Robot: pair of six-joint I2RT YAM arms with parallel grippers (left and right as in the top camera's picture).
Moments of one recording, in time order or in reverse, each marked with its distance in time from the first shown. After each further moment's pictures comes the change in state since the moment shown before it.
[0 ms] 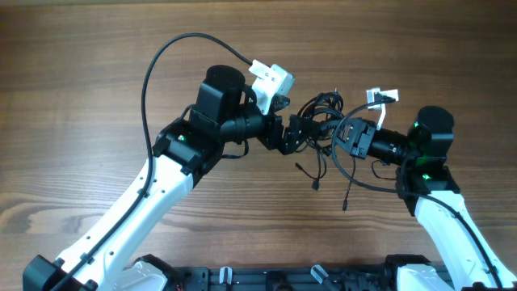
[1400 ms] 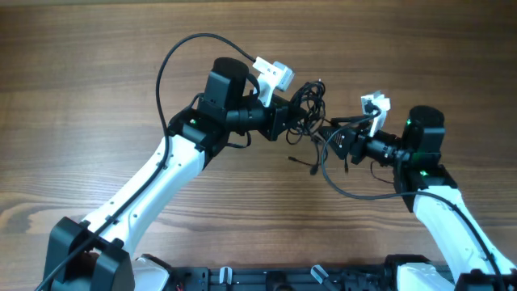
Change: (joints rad) left arm 0.050 0.148 0.002 0.070 0.119 -0.024; right arm -0.001 0.055 0.000 -0.162 0.197 -0.579
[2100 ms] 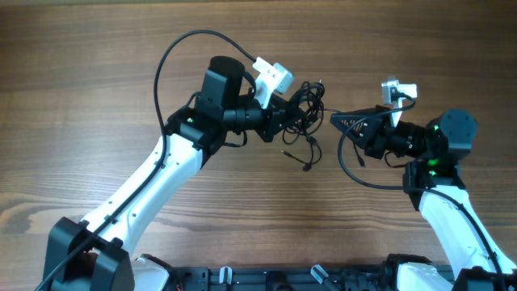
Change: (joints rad) left arm 0.008 0.000 0.000 -0.015 0.025 0.131; right arm -0.083 0.003 -0.002 0.596 -0.420 0.623
